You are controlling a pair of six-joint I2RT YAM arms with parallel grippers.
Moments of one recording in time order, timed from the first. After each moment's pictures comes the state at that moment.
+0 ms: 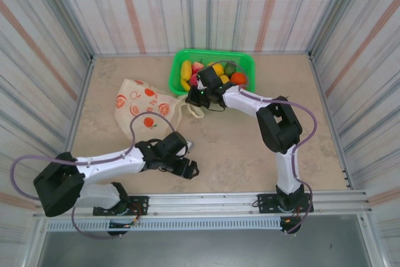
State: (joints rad) left arm -0.96 1.28 0.60 -0.43 0.25 -0.56; right arm 0.63 2.06 1.53 -0.27 -0.34 0.85
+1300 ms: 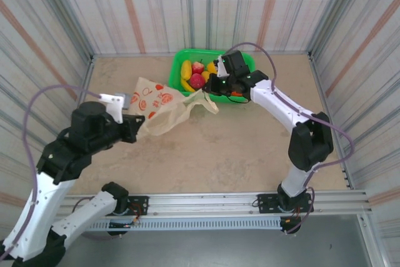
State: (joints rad) left arm -0.50 0.76 1.25 -1.04 0.10 -0.38; right arm 0.53 1.72 1.51 -0.54 -0.39 0.62
